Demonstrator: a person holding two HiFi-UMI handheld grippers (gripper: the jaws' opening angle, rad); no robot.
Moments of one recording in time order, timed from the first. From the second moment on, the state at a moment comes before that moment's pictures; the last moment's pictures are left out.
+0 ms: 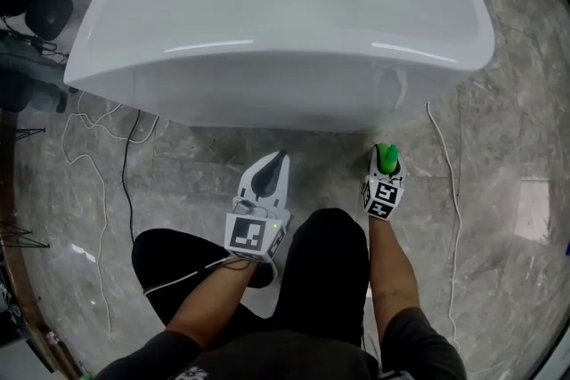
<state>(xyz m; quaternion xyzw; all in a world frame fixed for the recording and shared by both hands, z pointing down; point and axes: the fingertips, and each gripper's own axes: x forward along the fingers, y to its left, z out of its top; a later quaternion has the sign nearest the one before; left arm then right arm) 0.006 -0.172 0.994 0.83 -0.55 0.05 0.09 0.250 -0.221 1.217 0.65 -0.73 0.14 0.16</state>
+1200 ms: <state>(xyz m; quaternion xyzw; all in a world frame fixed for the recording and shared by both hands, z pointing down) 0.005 -0.150 0.580 0.83 -0.54 0.06 0.13 0.193 -0.137 0.610 0.66 -0.74 0.07 0.11</state>
